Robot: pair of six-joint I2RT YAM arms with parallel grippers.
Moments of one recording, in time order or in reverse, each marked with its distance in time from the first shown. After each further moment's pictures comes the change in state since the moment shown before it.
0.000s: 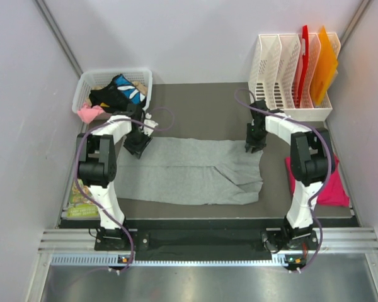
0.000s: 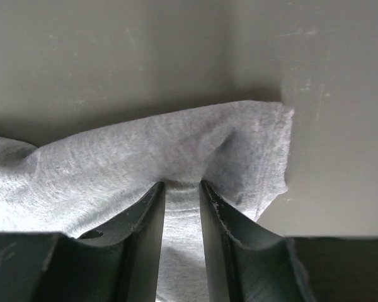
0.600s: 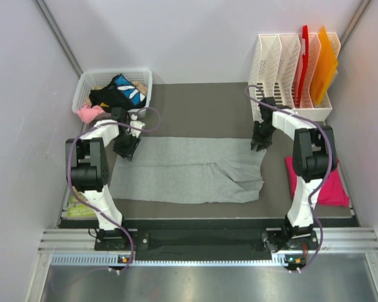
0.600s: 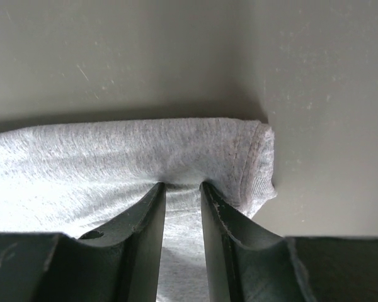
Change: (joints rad) left arm 0.131 -0.085 -0.117 0.085 0.047 0.007; right arm -0.092 0.031 0.045 -0.038 -0.076 0.010
